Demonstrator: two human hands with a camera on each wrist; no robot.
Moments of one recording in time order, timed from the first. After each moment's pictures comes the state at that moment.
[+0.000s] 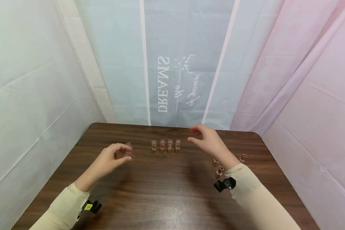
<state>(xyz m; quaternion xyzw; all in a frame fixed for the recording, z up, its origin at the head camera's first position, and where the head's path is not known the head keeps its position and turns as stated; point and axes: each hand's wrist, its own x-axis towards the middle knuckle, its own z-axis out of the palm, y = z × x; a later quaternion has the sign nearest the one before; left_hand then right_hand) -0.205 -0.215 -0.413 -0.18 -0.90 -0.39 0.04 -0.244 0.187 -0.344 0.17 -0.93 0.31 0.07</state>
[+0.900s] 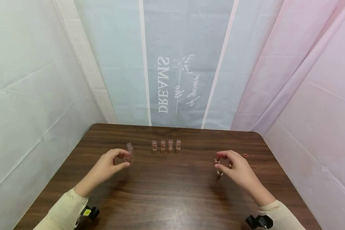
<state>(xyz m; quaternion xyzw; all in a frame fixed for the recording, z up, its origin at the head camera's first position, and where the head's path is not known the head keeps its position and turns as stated) -0.197 -0.222 -0.433 -0.17 -0.92 -0.34 0.06 -0.173 0.279 -0.410 0.14 -0.94 0.29 0.13</state>
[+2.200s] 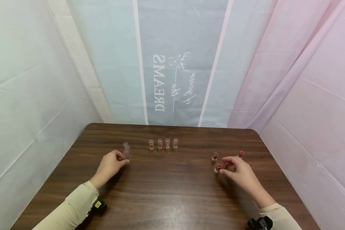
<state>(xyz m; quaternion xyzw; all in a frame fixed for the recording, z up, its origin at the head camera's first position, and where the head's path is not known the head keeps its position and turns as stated) -0.227 -0.208 -0.473 -0.01 -0.95 -0.30 0.02 -0.170 0.312 -0.449 0.09 -0.94 0.31 0.11</state>
